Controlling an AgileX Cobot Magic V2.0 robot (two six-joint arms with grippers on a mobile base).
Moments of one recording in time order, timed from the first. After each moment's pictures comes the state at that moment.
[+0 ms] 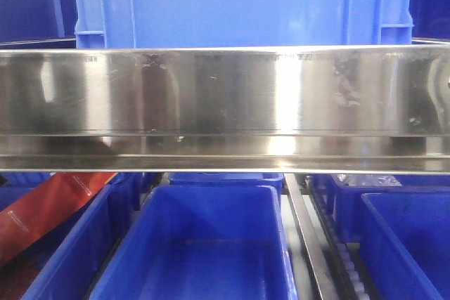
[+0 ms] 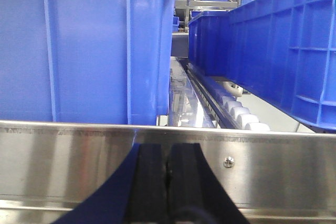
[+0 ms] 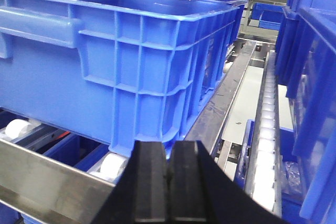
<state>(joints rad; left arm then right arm) 0.01 0.01 0.00 0.01 0.03 -0.02 0.37 0.35 -0.47 0.08 0.35 -0.09</state>
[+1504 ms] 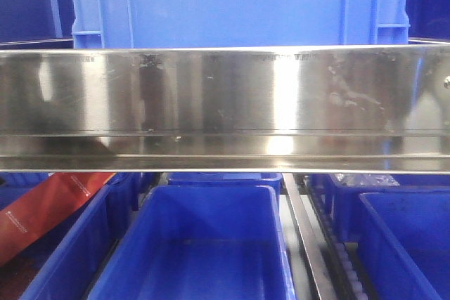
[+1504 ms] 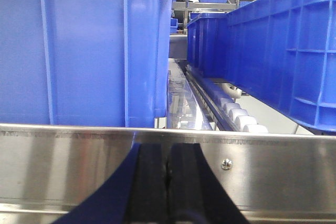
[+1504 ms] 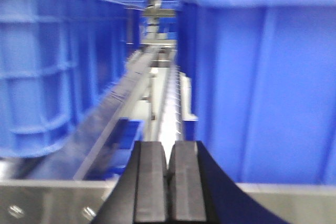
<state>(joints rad) 0.01 0.01 0.00 0.01 0.02 -0.02 0.01 0.16 -0.19 0.15 0.16 -0.09</state>
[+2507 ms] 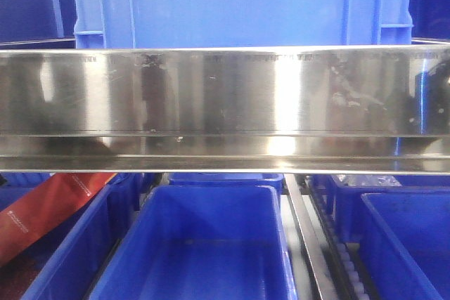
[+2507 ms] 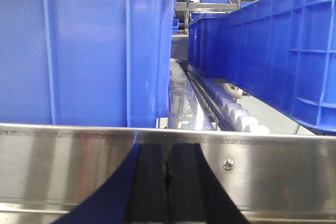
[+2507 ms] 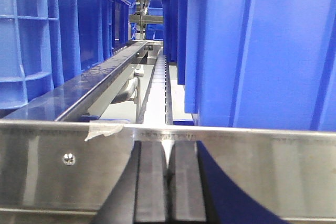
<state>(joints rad) 0.01 0.01 0.00 0.01 0.02 -0.02 -0.01 0.00 0.00 0.11 0.10 -0.09</state>
